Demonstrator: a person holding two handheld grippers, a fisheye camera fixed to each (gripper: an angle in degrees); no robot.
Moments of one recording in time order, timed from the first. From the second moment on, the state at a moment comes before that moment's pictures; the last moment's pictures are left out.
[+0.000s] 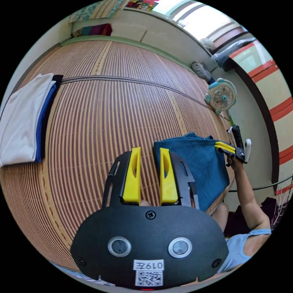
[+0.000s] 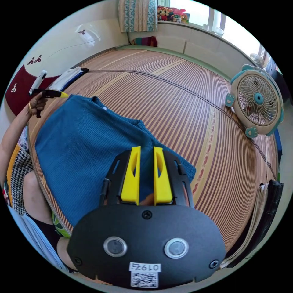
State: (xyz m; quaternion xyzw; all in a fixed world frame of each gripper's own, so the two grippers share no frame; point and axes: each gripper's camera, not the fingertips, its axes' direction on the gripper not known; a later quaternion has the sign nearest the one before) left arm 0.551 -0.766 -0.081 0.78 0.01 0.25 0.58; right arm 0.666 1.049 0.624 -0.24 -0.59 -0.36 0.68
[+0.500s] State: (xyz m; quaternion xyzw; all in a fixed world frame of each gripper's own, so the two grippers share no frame) left arm 0.479 -0.814 0.155 0.81 0.05 0.28 0.52; right arm 0.944 0.966 0.699 -0.22 -0.65 -0.18 0.71
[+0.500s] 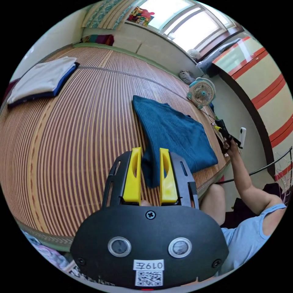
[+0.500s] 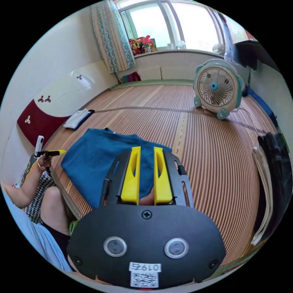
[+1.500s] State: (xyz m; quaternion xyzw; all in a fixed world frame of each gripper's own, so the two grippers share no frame) left arm 0.388 -0.909 0.274 0.76 0.06 0.44 0.48; right arm 1.198 1.057 0.771 -0.33 -0.77 -0.17 0.52
